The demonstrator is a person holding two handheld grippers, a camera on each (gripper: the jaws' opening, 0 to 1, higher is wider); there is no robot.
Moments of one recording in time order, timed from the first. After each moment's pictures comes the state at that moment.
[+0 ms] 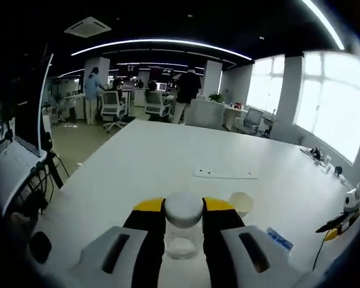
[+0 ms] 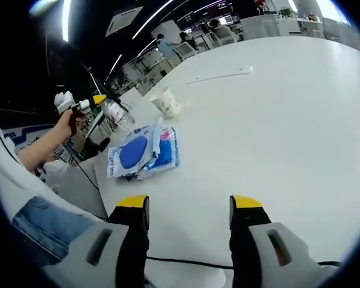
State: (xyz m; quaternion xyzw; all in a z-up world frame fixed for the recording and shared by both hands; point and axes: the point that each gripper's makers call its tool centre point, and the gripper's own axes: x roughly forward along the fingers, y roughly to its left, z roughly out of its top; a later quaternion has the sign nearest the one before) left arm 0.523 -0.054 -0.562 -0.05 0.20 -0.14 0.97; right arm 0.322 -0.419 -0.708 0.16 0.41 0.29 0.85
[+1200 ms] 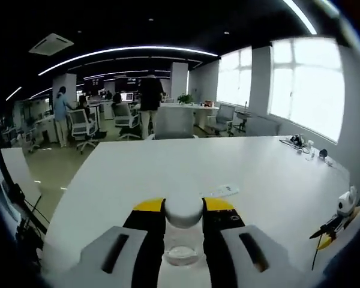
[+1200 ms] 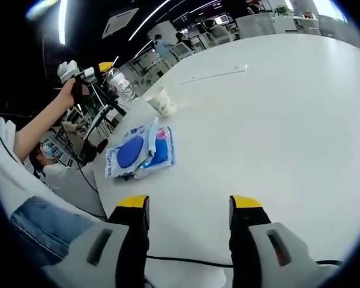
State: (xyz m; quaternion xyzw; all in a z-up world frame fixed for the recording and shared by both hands) left arm 0.586 -0.136 -0.526 0.01 0.19 -0.24 0.95; right arm 0.320 -0.424 -0.715 0.17 0.42 0.28 0.85
